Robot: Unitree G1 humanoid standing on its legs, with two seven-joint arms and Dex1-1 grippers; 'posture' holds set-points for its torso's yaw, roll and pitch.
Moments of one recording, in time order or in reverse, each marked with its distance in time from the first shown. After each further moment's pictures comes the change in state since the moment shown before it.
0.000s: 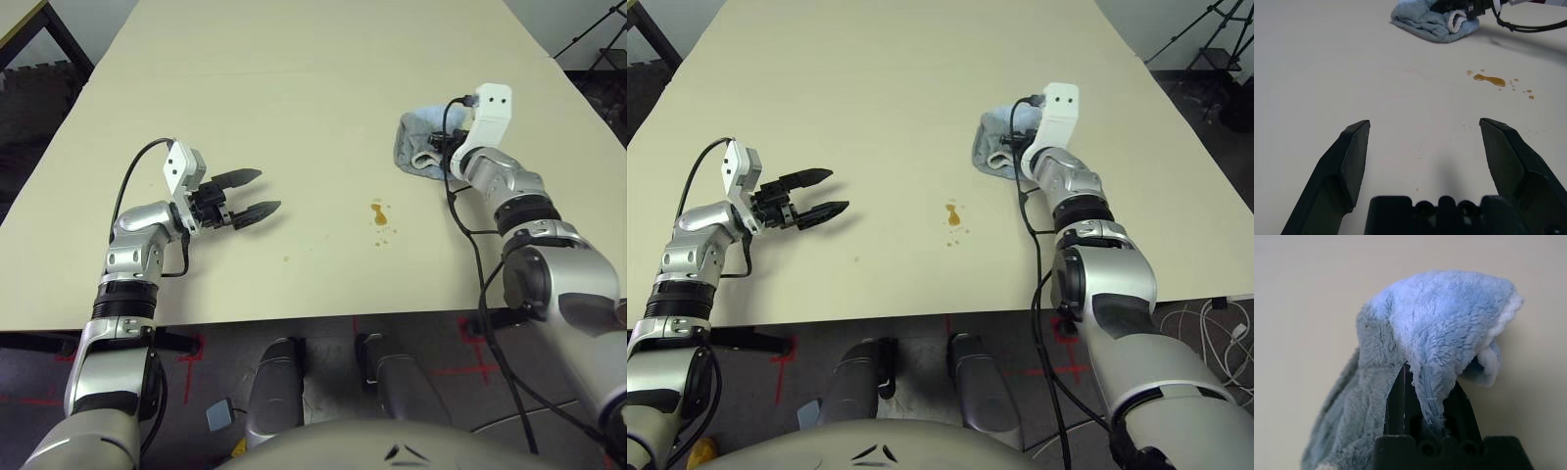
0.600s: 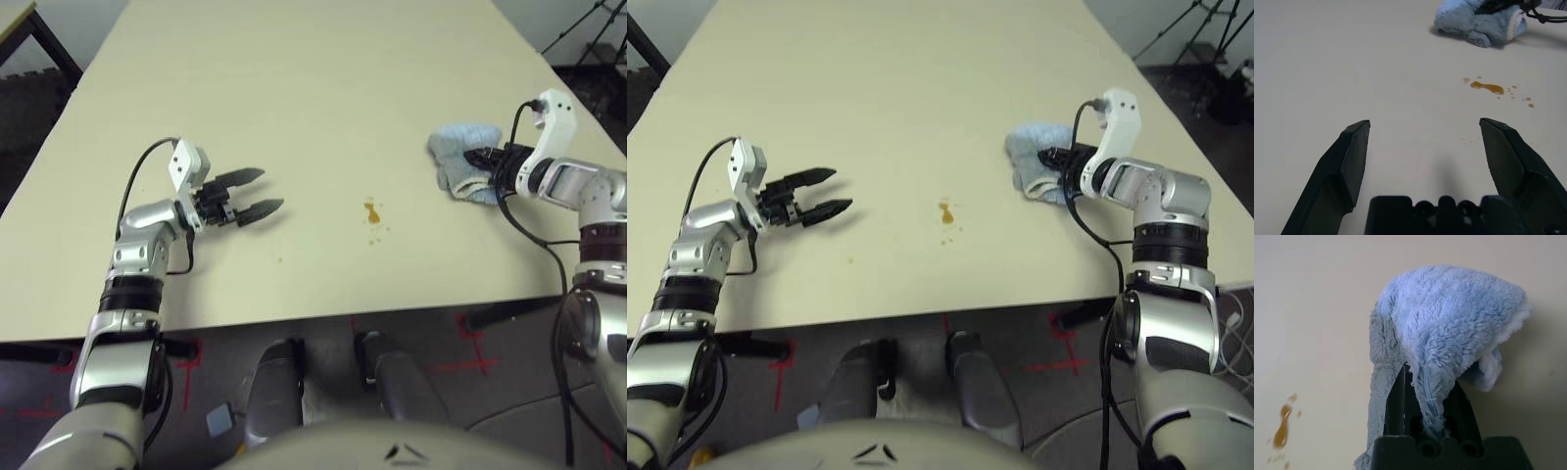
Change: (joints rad) left arm -0.042 -0.018 -0.012 0.058 0.007 -0.027 -0.009; right arm 0.397 -0.142 -0.021 -0.820 0.238 0.784 0.200
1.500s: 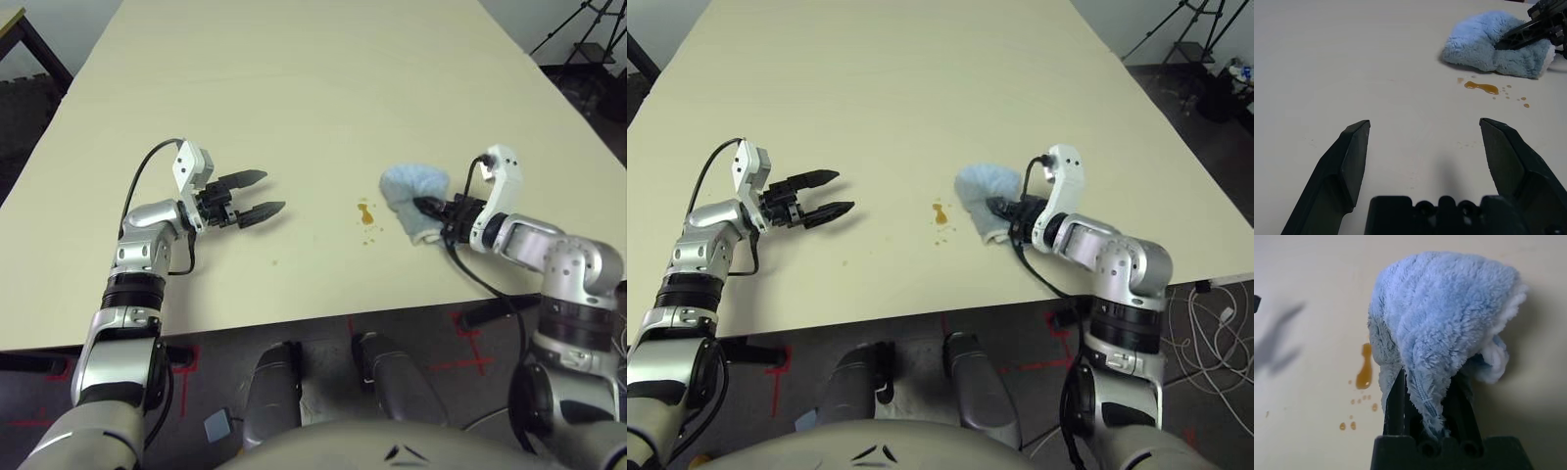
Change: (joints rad) left arm -0.008 0.007 -0.009 0.022 0.007 0.002 -0.024; right arm 0.241 0.330 0.012 -0.452 0.118 0.183 -0.183
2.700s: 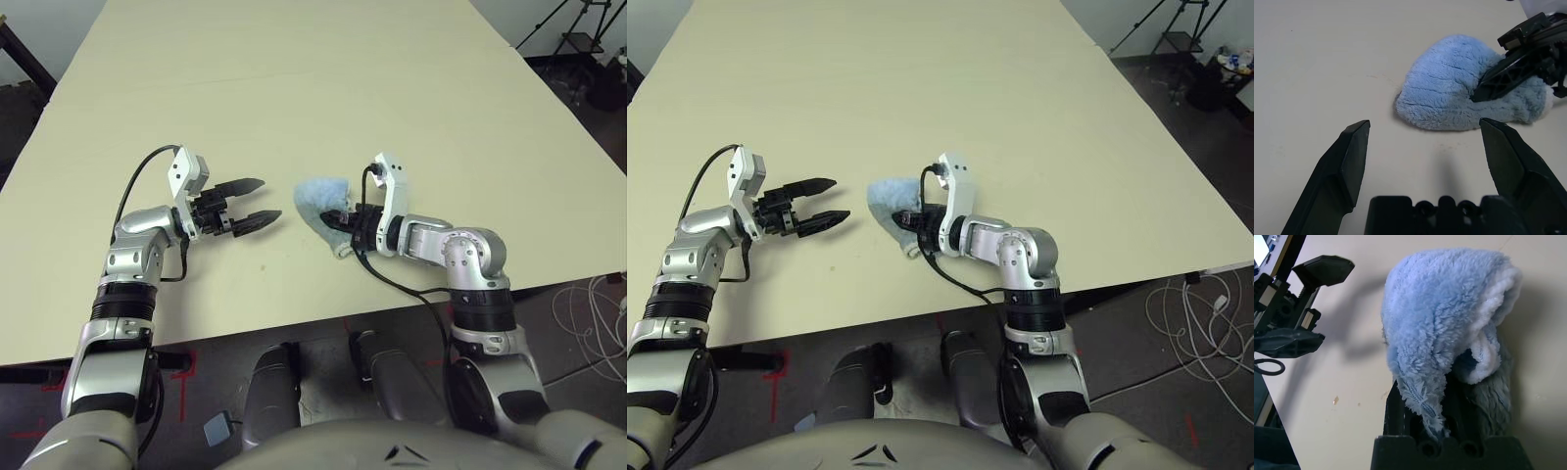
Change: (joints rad) left arm 0.059 0.024 0.004 -0.080 -0.015 0.061 -0.010; right arm -0.147 0.162 0.250 0.201 -0.039 -0.106 0.018
